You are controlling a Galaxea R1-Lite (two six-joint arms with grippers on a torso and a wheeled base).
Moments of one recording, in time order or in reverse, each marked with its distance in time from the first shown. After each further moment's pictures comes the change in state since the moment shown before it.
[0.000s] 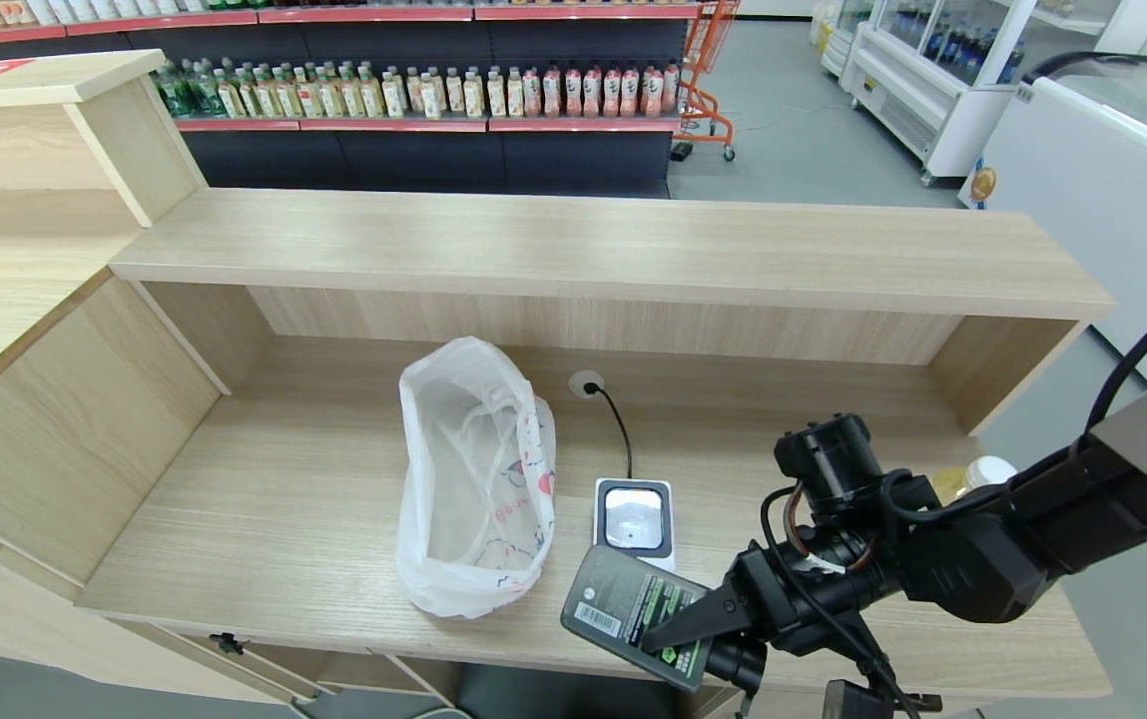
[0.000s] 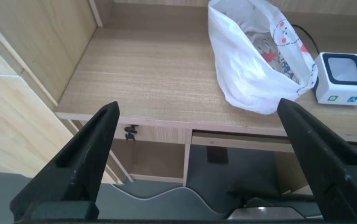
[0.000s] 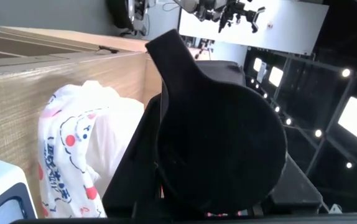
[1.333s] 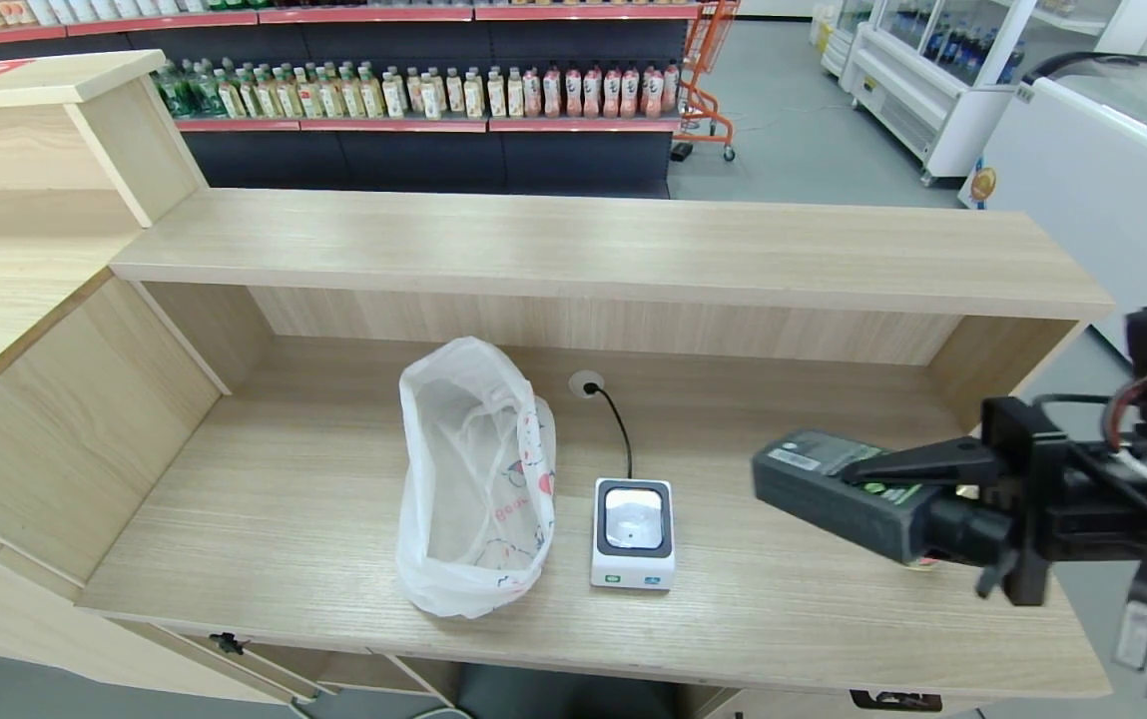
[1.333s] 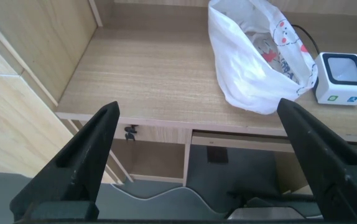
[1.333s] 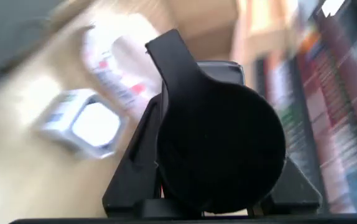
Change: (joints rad) left arm 0.000 0.000 0.000 0.000 0.000 0.000; right arm -0.363 -0.552 0.078 0.252 -0.084 0.880
